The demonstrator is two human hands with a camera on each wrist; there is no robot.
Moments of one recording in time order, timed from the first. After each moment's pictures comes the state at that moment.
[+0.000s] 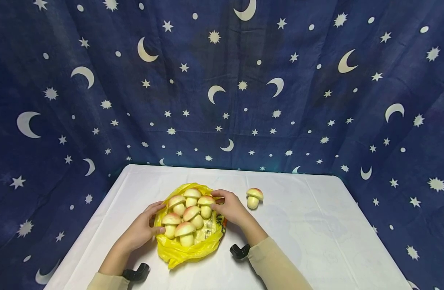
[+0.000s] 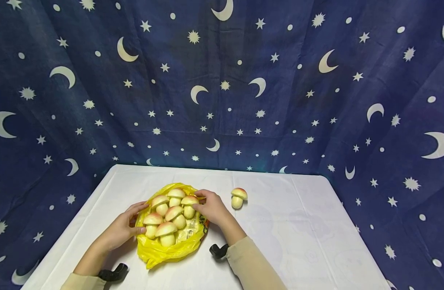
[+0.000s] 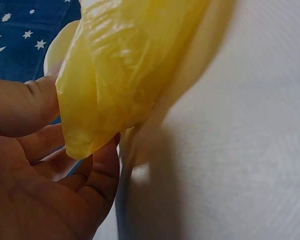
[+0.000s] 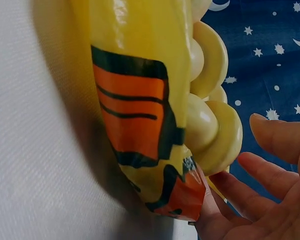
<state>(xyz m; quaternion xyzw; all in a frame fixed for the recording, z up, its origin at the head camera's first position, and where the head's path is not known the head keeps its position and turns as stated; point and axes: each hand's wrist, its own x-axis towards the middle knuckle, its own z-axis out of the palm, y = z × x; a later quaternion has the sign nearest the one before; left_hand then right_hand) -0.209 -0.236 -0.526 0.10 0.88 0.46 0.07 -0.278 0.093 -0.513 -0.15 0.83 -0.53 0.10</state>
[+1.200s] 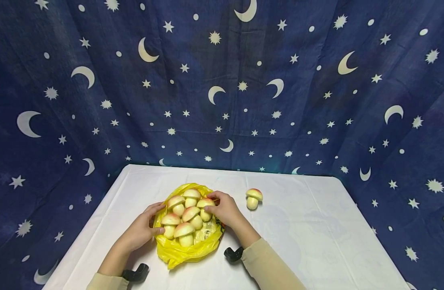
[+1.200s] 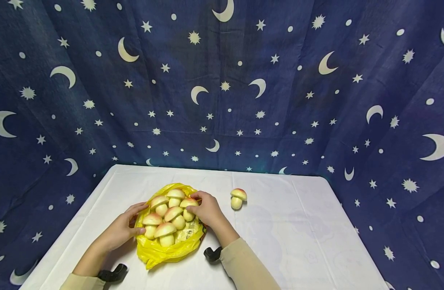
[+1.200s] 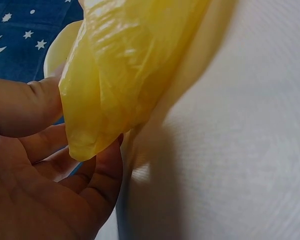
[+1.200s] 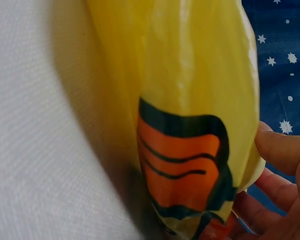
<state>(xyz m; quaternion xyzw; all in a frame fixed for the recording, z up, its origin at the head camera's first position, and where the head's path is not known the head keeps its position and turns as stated) -0.209 -0.234 -0.526 0.09 0.88 0.46 0.08 -0.276 0.076 -0.520 -0.12 0.86 -0.49 0.06</state>
